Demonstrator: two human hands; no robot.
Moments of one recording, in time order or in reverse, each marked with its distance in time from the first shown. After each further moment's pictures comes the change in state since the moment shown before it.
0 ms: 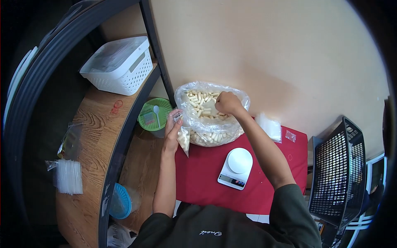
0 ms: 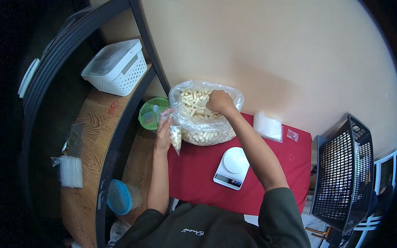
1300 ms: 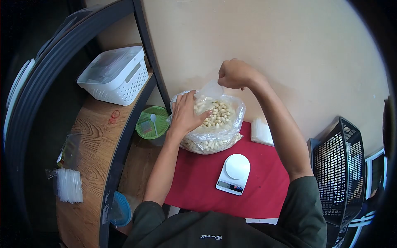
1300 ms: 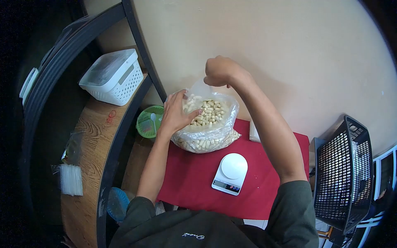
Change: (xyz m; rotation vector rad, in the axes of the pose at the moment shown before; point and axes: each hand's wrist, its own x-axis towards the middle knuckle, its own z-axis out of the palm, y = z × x) left_hand 0.072 0.061 0.083 1.226 -0.146 0.253; right_hand -0.016 -0.060 -0.174 -0.195 -0.112 -0.125
